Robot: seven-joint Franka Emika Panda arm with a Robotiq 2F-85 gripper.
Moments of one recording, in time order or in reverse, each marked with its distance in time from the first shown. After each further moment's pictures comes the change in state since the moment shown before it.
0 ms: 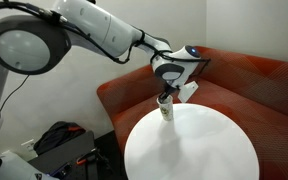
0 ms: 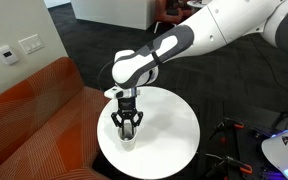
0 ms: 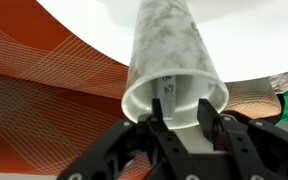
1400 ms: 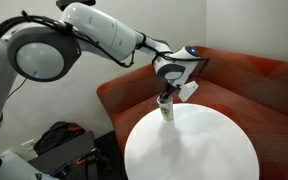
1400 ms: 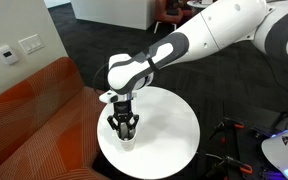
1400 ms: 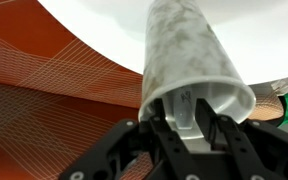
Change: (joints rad) arm -0.002 0.069 0.038 0.086 -0.070 -0.001 0.077
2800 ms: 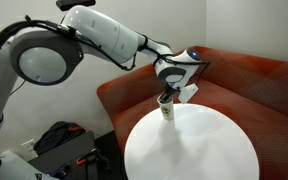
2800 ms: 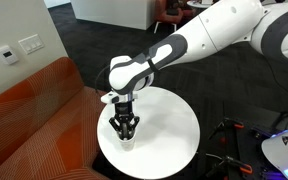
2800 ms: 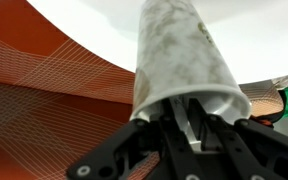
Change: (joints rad) arm -0.026 0.019 0.024 0.002 0.002 -0.006 0.001
